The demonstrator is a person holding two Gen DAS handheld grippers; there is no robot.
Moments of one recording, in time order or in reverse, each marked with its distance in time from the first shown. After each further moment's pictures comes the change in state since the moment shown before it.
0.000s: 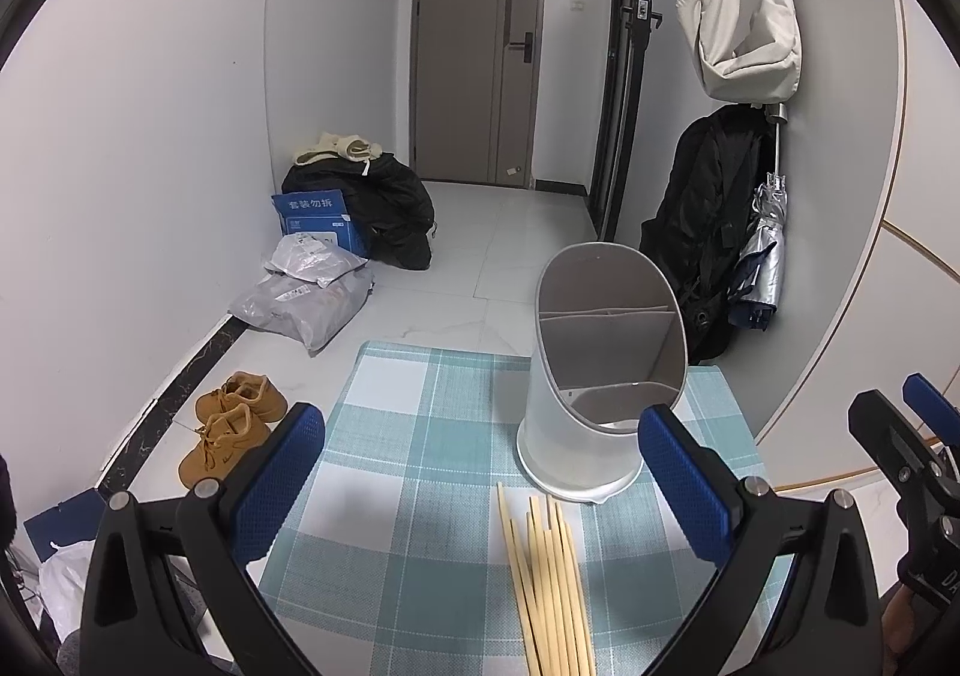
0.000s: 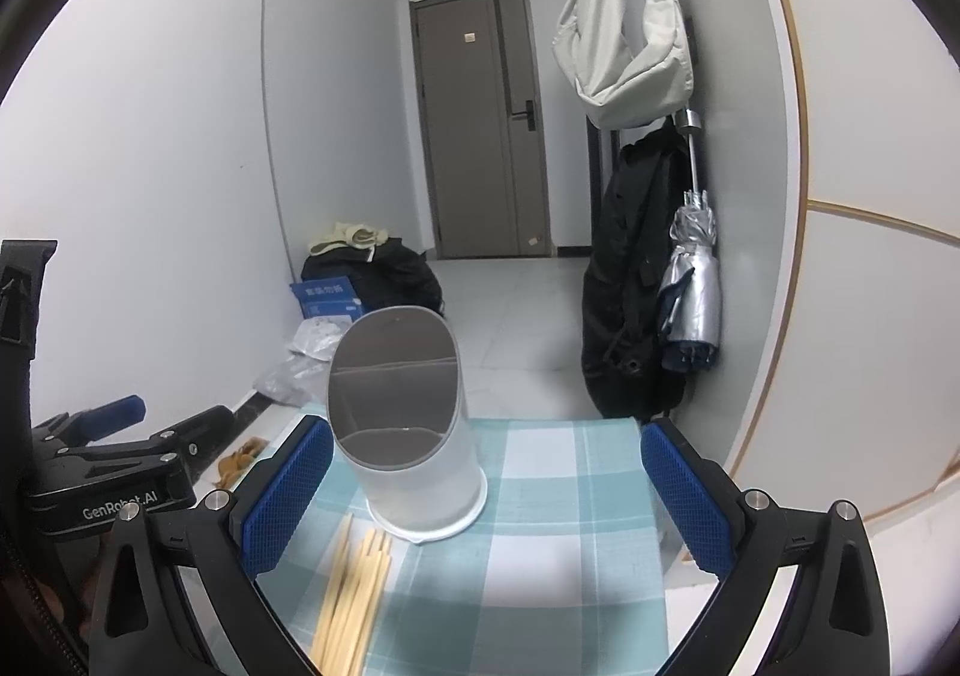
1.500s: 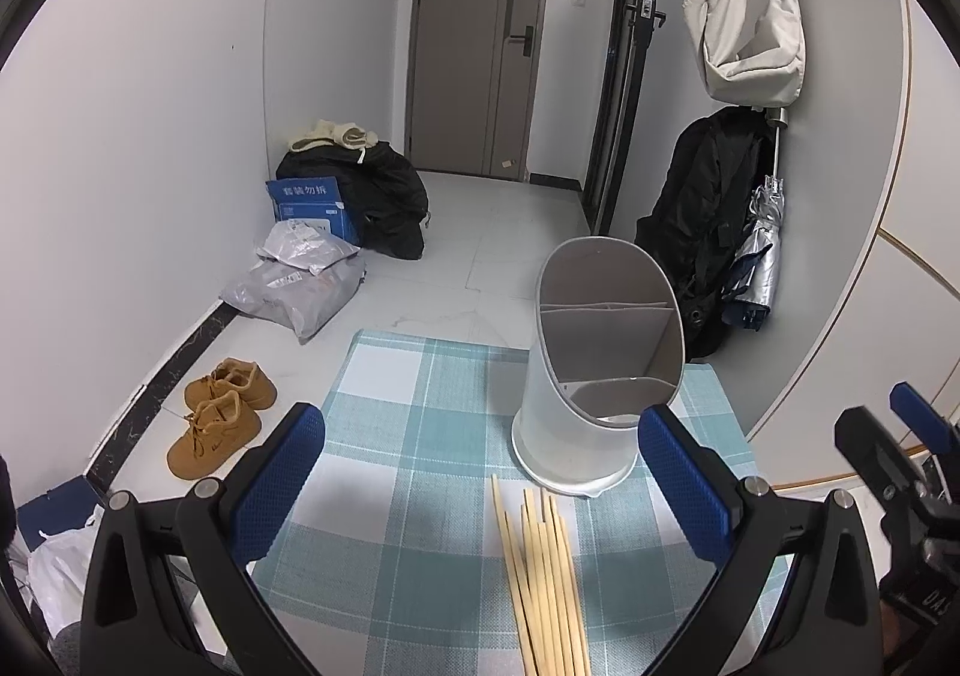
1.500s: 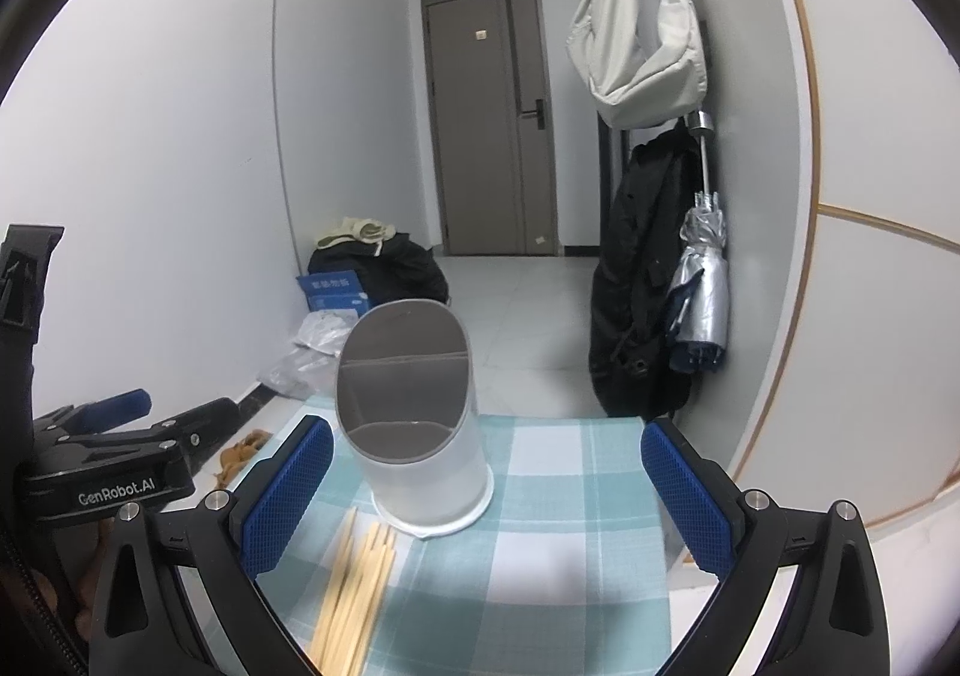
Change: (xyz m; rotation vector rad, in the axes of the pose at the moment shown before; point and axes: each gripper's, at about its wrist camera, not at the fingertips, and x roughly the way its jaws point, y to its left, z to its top) left arm 0.003 0.004 0.002 -0.024 0.029 -0.031; right arm 0.003 0.005 0.000 -0.030 0.014 0.024
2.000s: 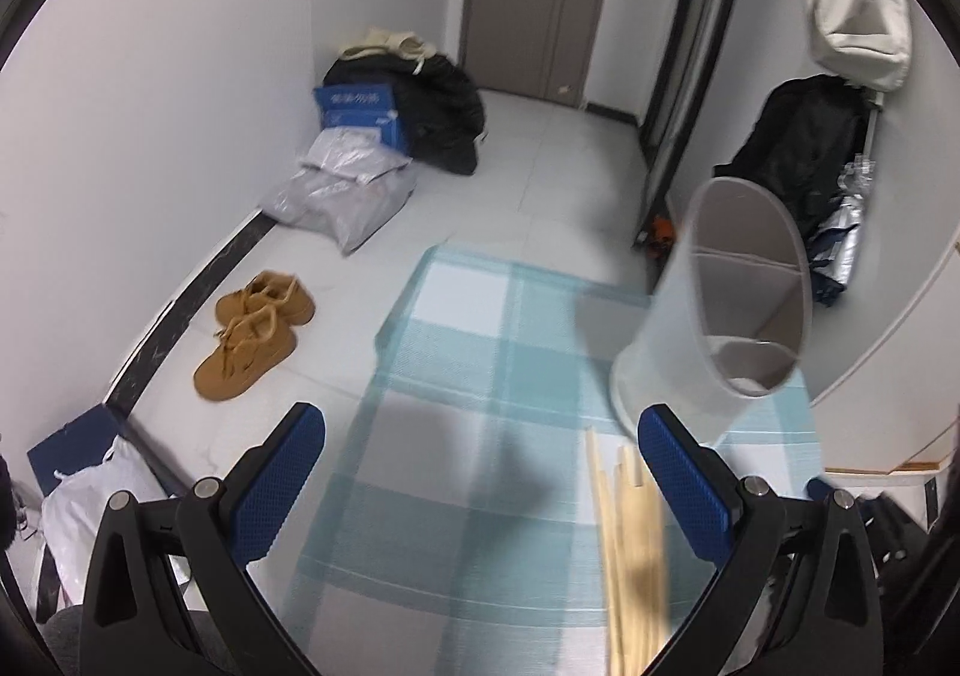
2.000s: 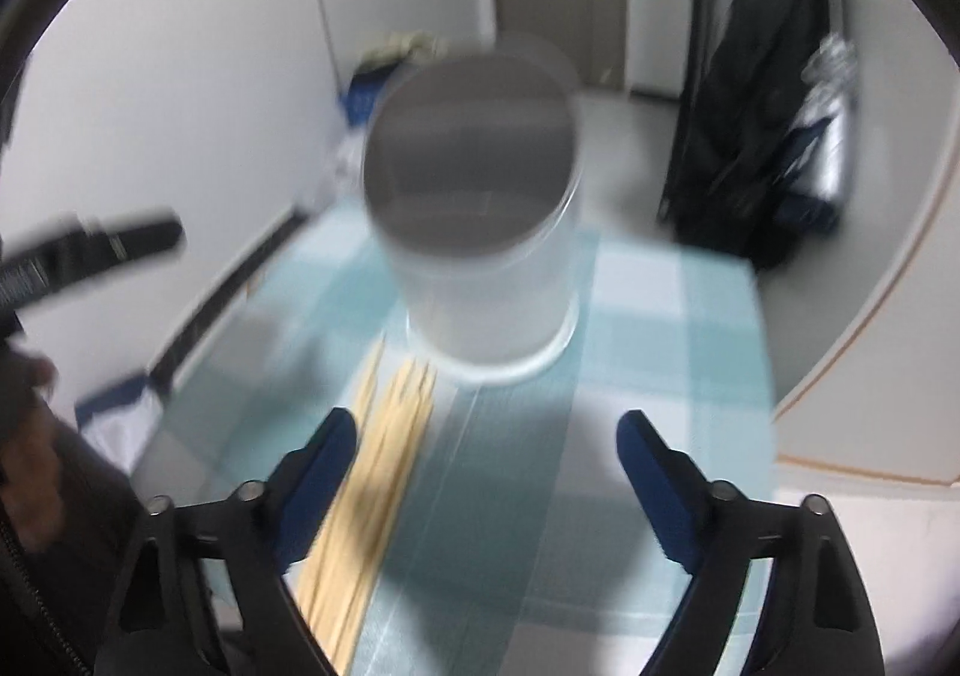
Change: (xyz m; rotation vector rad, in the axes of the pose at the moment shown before) left arm 0.045 0.056 -0.006 -0.099 0.213 0.097; right arm 0.108 0.033 -0.062 -0.105 0.512 0.134
